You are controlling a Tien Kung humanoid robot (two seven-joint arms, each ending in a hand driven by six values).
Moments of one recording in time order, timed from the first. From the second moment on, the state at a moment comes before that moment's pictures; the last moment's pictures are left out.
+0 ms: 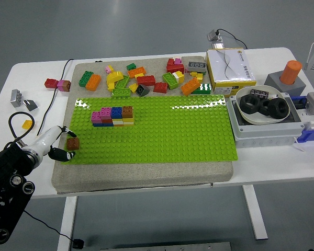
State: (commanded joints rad) left arm -0.21 0.22 -1.31 -1.37 2.02 -0.27 0.40; right arm 0.12 -0.09 1.62 0.18 -1.38 -0.07 -0.20
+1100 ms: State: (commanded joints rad) left arm -0.21 0.21 -1.30 -1.32 2.03 -0.18 0.35; right arm 0.12 -0.10 1.63 0.18 -1.40 -0.07 -0.20
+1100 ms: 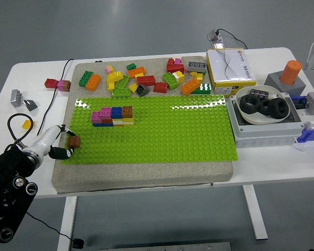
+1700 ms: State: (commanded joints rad) left arm -0.38 0.14 -1.30 -1.20 2.01 -0.17 0.32; right arm 0.13 -0.10 1.63 0.18 -1.41 -0.07 -0.20
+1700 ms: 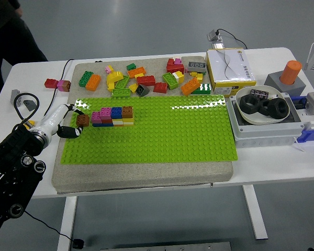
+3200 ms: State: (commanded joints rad) left arm -0.47 0.07 -1.27 -1.05 1.99 -0.13 0.29; right arm 0.15 -0.10 1.62 0.18 -1.41 -0.07 -0.21
